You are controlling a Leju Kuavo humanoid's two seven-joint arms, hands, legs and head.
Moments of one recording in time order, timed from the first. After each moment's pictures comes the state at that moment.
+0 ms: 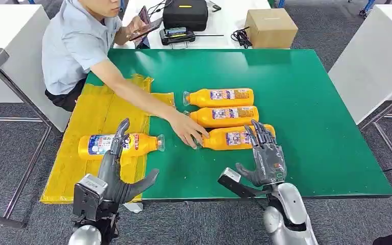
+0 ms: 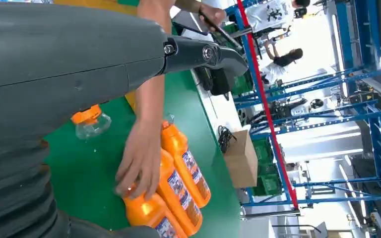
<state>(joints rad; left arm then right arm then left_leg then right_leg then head) 0.12 -0.35 -0.15 -1.75 -0.41 0.04 -0.27 -0.03 0.06 0.11 -1.47 1.19 -0.28 -0.36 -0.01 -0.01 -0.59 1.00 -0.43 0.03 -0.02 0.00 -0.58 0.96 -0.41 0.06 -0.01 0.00</state>
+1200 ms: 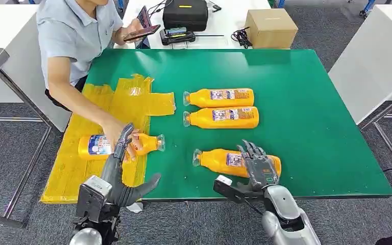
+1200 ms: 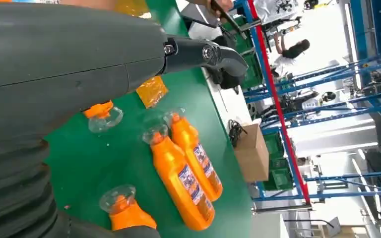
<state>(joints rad) 0.15 -0.35 -0.15 -1.75 -0.43 0.02 -0.25 -0.05 -0.05 0.26 -1.39 1.23 0.00 -0.10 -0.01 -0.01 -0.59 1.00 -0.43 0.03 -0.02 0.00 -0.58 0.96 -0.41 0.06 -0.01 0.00</state>
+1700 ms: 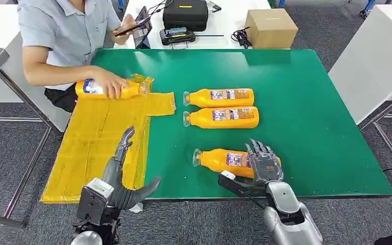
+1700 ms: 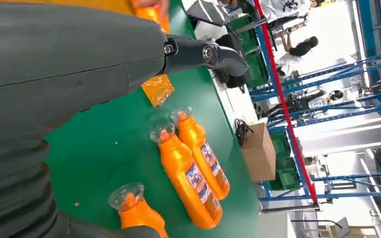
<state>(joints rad) 0.16 -0.35 -0.15 -1.75 -0.44 0.02 -0.25 -0.10 -0.07 0.25 -1.32 1.33 0.01 -0.01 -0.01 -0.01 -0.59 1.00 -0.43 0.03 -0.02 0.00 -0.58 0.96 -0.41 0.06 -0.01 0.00</state>
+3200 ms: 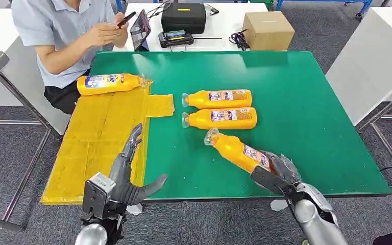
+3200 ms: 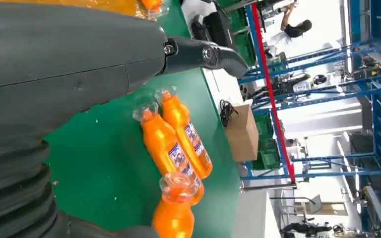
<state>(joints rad) 0.10 -0.35 -0.16 -1.68 -0.35 0.01 -0.27 -0.10 -0.21 0.15 -1.20 0.64 0.16 -0.32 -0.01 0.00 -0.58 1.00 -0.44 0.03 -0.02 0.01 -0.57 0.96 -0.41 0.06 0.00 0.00</state>
